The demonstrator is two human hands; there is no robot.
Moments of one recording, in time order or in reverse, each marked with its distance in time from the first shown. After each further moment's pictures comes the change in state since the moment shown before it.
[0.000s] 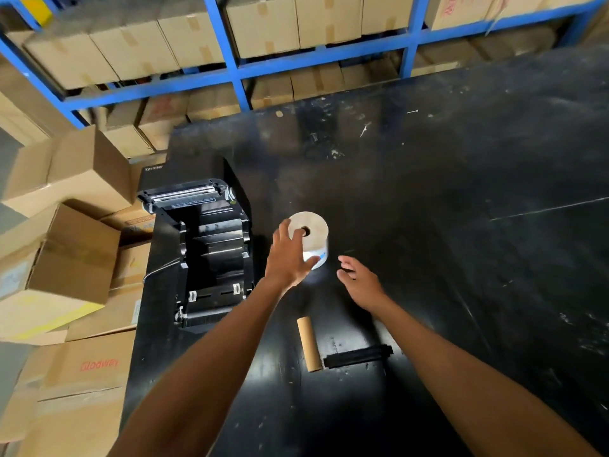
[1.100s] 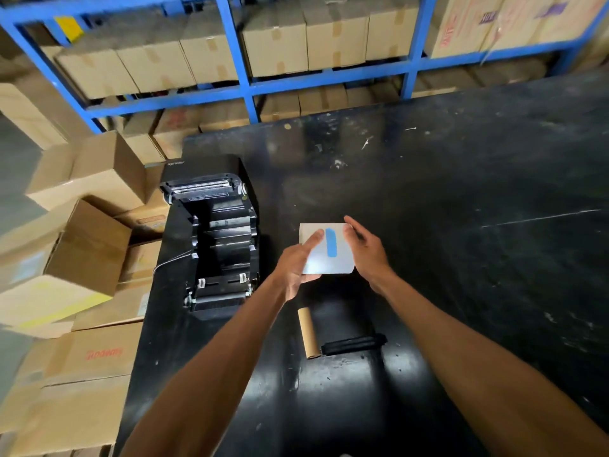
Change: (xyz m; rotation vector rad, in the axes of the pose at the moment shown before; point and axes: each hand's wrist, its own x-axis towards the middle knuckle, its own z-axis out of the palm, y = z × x) left_hand -0.049 0.036 -0.025 -1.249 -0.201 -0.546; right_hand -0.010 -0.055 -0.024 0.326 0.188 -0.169
